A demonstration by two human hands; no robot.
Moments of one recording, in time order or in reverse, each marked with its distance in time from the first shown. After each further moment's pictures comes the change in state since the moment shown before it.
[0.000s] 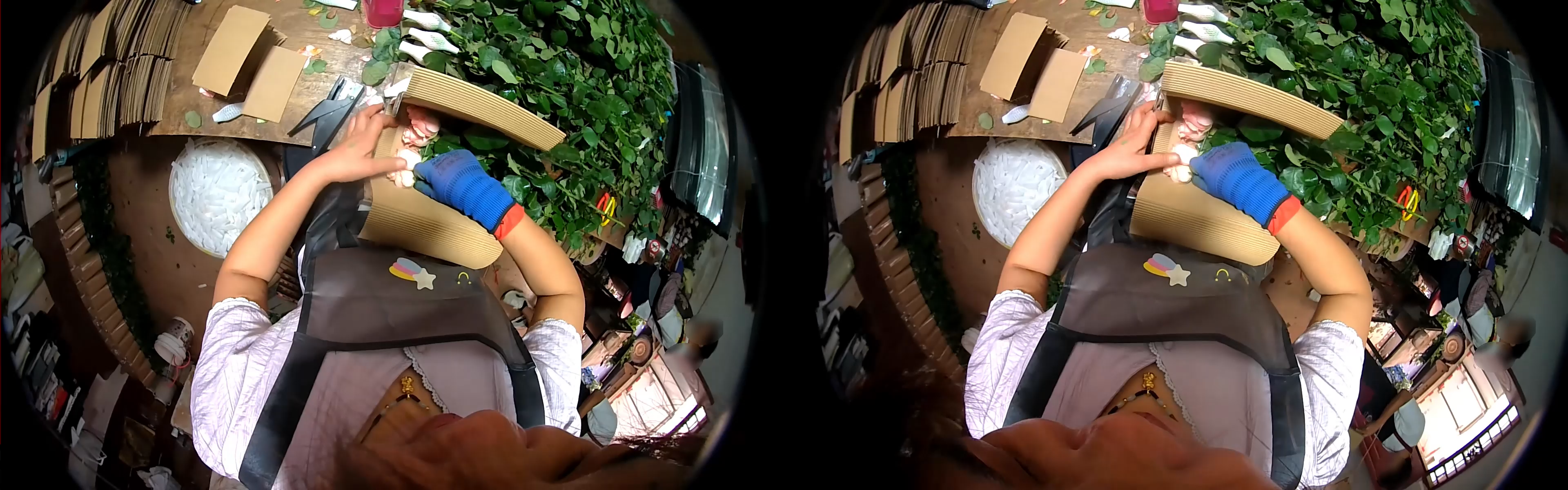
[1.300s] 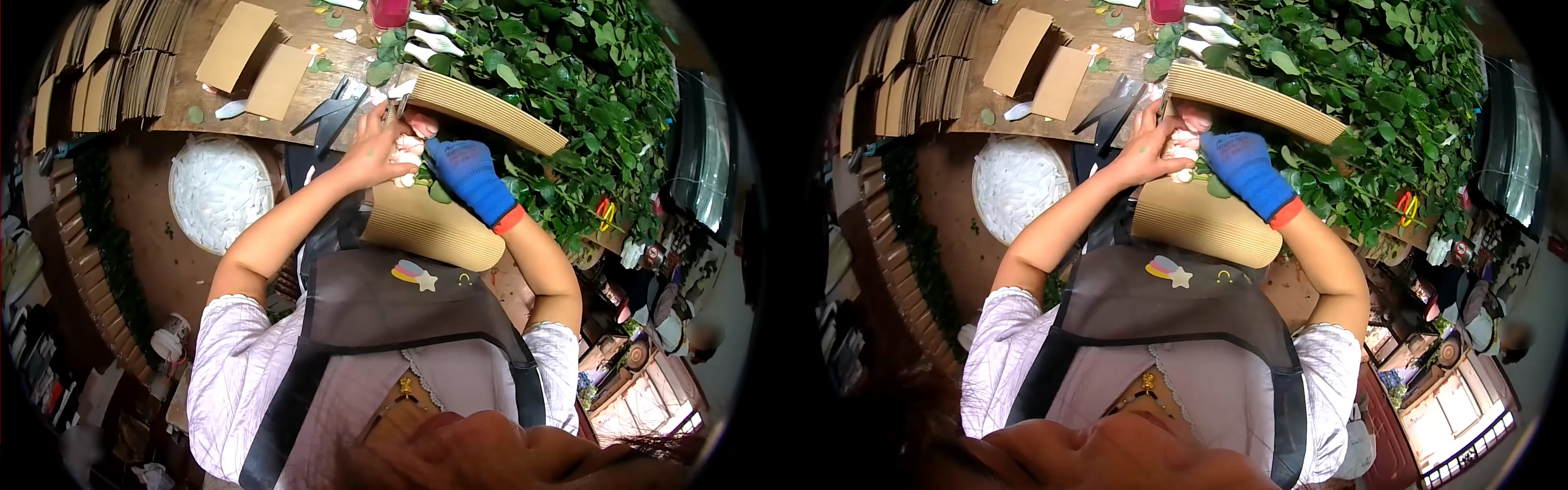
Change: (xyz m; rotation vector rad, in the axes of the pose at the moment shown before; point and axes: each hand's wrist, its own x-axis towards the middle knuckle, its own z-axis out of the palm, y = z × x) left_hand 0.004 0.012 0.023 0.125 0.180 0.014; right_hand 0.008 0.017 0.010 -0.088 0.279 0.138
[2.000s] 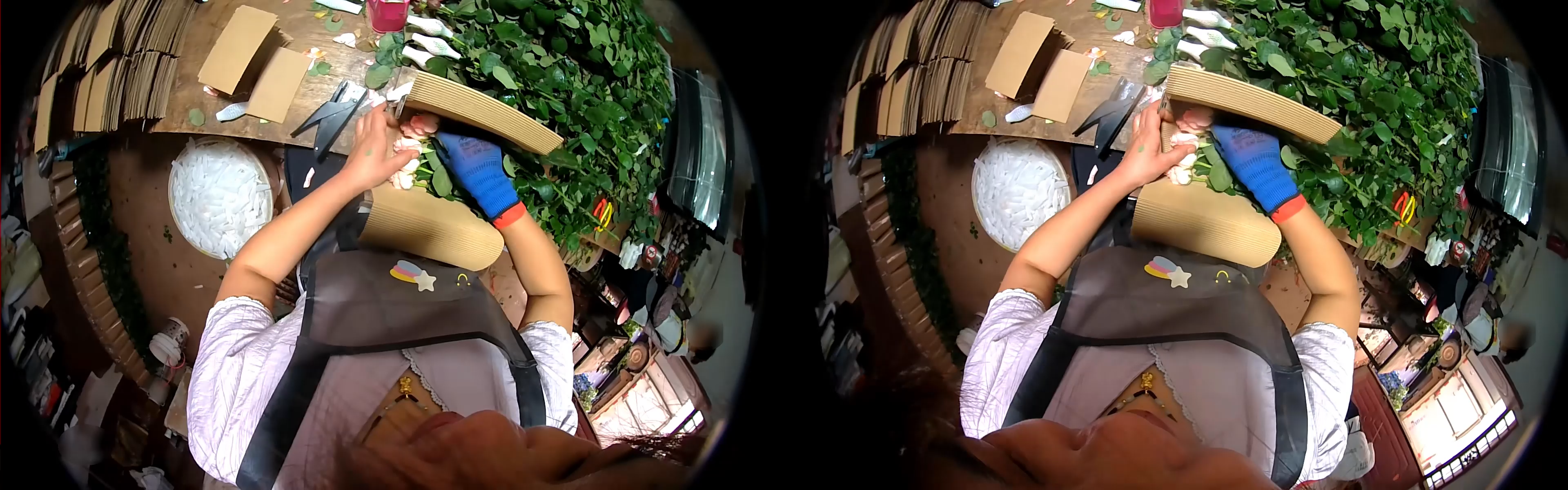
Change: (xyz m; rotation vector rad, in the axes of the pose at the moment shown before) left_hand 0.004 0.000 0.016 -0.215 0.220 -0.073; right_hand 0.000 0.012 -0.011 -0.024 0.141 0.137
